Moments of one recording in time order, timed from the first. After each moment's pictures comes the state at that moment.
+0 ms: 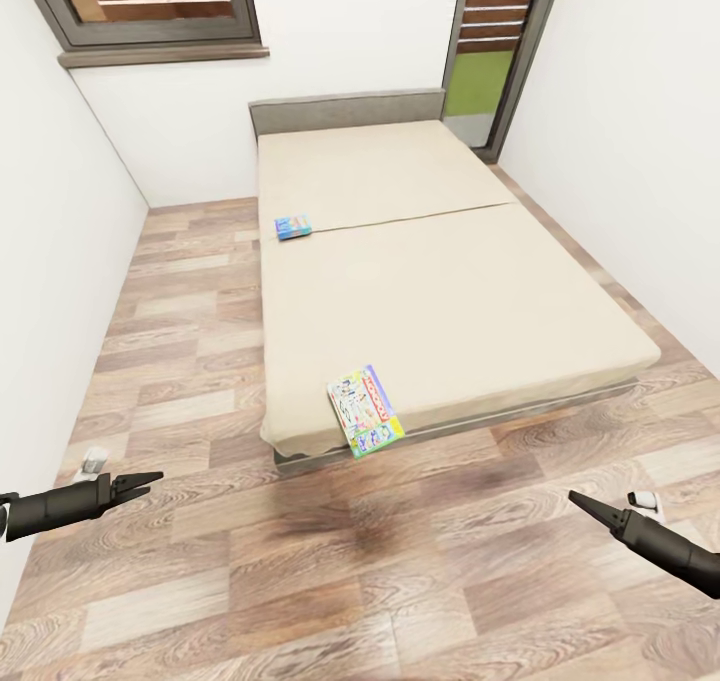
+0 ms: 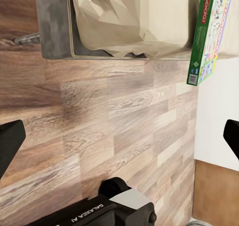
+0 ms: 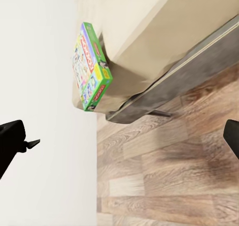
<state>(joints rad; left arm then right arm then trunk) -0.76 0.59 0.12 -0.38 0.21 0.60 -1.32 -0.76 -0.57 0.15 -0.02 -0.72 0.15 1.56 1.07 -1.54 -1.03</state>
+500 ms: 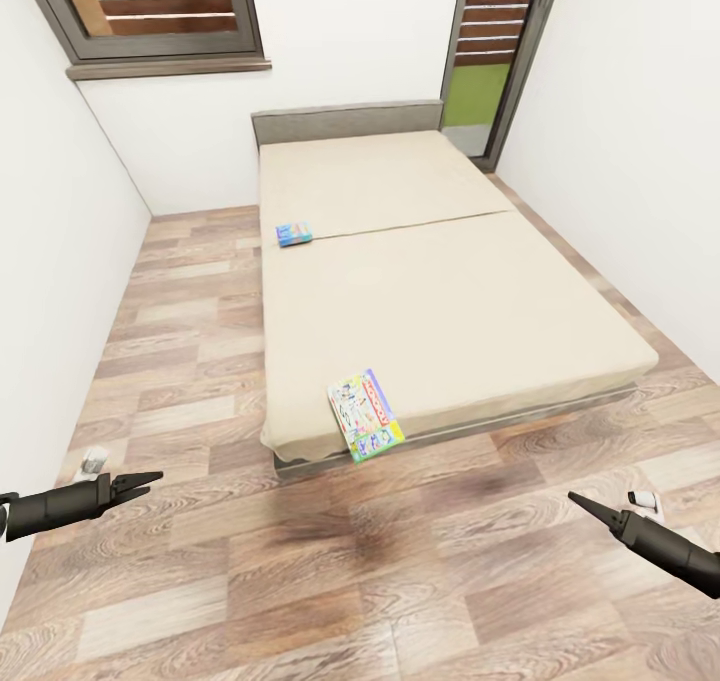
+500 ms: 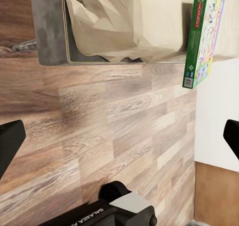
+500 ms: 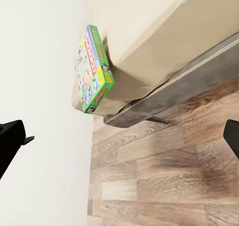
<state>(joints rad) -0.76 0.59 0.12 -0.38 0.21 0.60 -1.32 -0.76 -0.57 0.15 -0.02 -0.72 0.09 1.56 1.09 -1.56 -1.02</state>
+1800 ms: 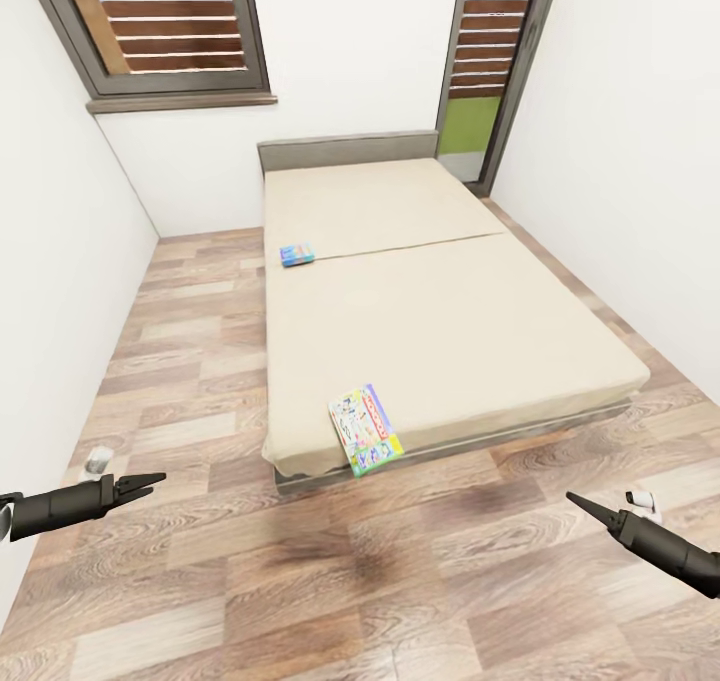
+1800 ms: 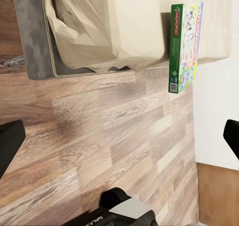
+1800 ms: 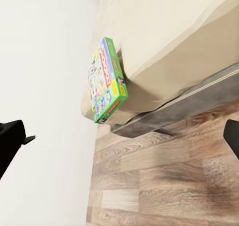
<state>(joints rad) -0.76 0.58 0.11 -0.38 0.21 0.59 -1.32 -0.76 -0.57 0.15 -0.02 -0.72 0.09 1.56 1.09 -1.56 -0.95</state>
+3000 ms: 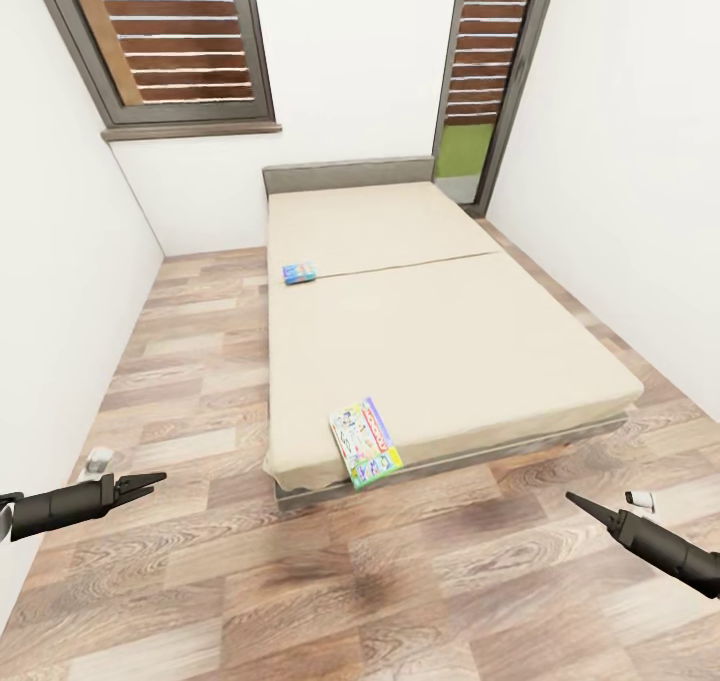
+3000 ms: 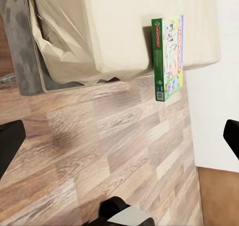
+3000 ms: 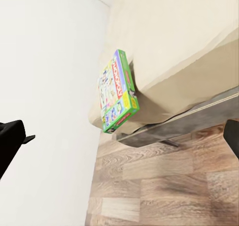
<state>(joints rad) -0.76 0.58 0.12 -0.38 0.21 0.58 -1.32 -0.76 -0.57 0.15 -0.02 -0.72 0.09 1.56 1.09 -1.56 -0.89</state>
